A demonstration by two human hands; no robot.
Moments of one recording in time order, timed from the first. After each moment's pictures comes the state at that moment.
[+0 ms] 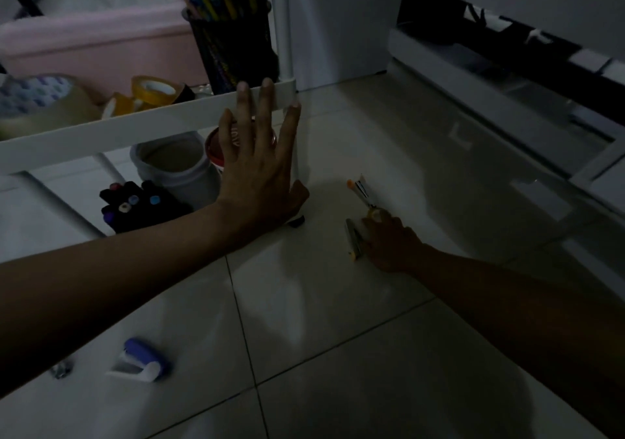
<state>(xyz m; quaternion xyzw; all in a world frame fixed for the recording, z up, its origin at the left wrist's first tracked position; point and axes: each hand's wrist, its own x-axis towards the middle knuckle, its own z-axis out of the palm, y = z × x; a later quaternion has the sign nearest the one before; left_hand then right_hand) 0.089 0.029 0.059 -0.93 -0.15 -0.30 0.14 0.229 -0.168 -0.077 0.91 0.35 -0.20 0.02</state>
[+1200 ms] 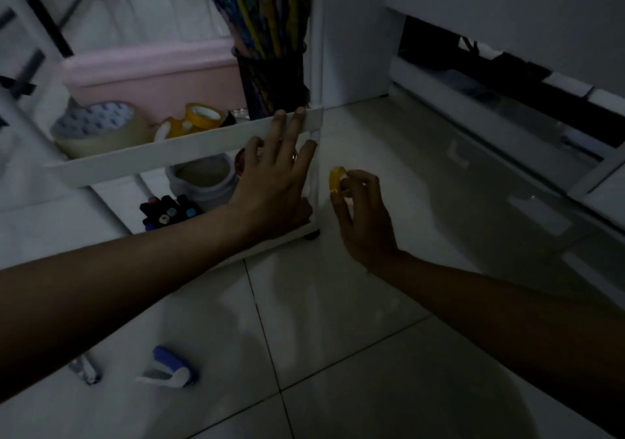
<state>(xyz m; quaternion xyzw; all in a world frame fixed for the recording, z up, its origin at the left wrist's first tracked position) 0.063 0.046 0.085 -0.96 -0.09 -0.21 0.18 0.148 -0.100 0.013 0.77 0.42 0.17 -0.45</state>
